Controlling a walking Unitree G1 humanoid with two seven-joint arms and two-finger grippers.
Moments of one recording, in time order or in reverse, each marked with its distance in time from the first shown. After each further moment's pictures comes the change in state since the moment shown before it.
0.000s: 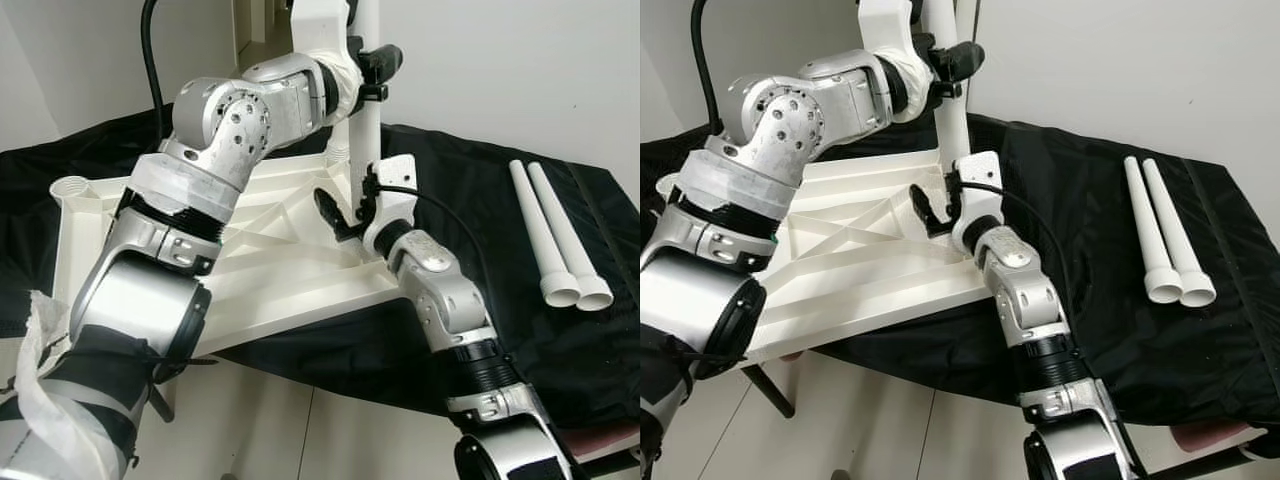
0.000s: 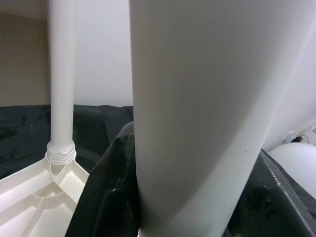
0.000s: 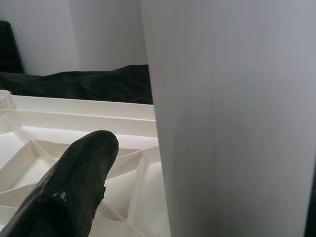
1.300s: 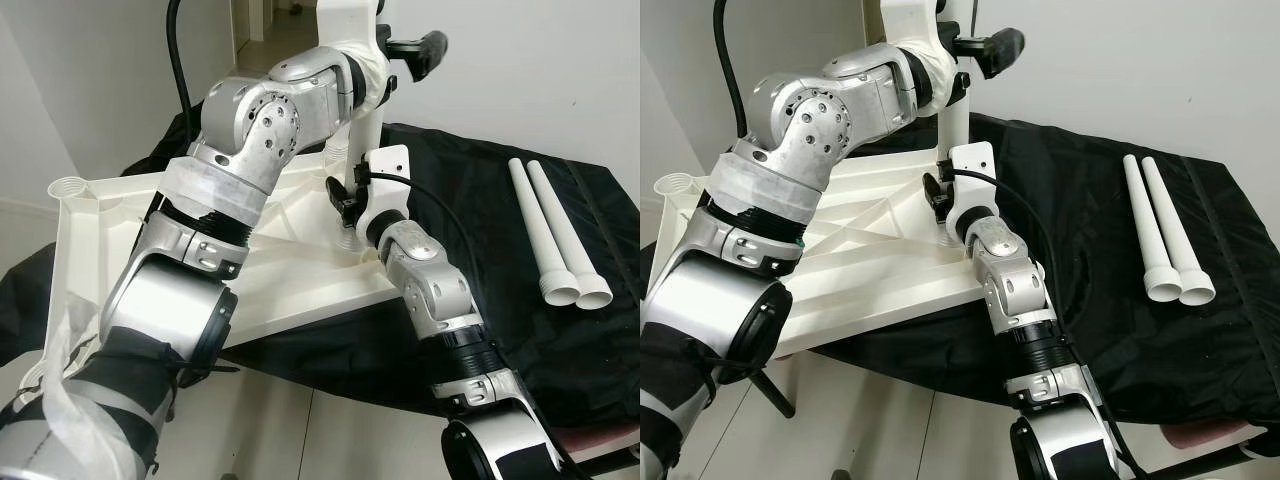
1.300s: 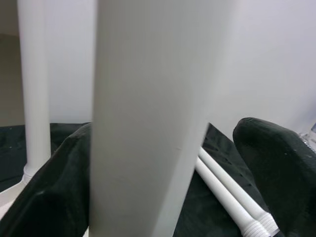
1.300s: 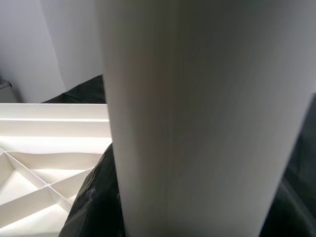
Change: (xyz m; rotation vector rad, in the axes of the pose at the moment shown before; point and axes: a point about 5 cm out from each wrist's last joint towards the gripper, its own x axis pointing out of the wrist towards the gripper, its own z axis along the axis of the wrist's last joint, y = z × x) left arm 0.005 -0.023 0.004 0.032 -0.081 -0.039; right arm 0.012 -0.007 0.003 0.021 0.032 -0.112
